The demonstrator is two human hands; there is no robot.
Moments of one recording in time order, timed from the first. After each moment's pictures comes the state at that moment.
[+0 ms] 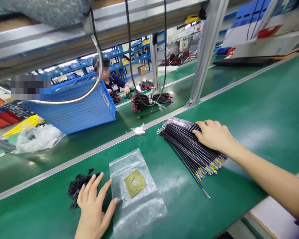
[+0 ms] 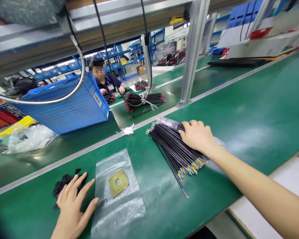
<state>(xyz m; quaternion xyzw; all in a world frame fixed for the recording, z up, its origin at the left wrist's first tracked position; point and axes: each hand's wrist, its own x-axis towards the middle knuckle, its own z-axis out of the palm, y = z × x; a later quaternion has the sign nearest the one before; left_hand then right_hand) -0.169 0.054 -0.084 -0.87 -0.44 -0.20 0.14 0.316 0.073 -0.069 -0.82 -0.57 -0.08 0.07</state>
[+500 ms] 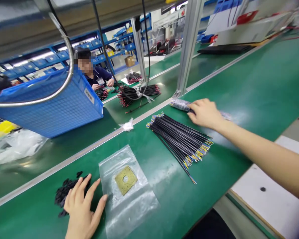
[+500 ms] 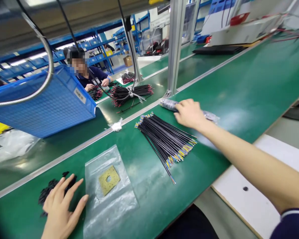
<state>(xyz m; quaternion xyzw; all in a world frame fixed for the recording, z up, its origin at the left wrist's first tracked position) -0.173 0.068 -0.086 -0.86 -0.45 -0.19 0.13 0.371 0.087 -0.068 -0.81 -0.57 -0.04 0.10</state>
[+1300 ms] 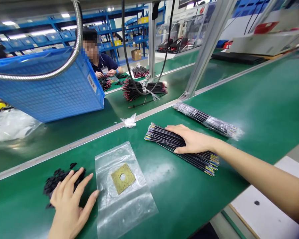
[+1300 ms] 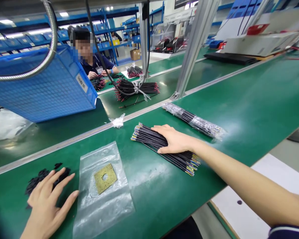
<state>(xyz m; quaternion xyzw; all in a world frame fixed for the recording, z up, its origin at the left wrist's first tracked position) -0.177 0.067 -0.086 -0.85 -0.47 -0.21 0.10 0.295 0.072 -0.062 -0.57 -0.80 0.13 0.14</state>
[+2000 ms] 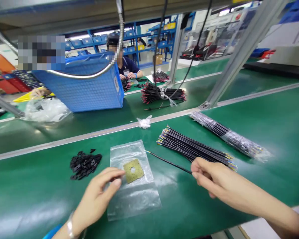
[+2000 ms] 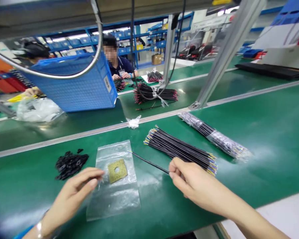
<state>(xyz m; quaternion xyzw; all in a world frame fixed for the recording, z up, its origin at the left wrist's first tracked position) -0.123 0.032 -0.042 -0.72 -0.50 -0.28 -0.39 0.240 -0.011 -0.036 -0.60 -0.71 0.32 0.18</state>
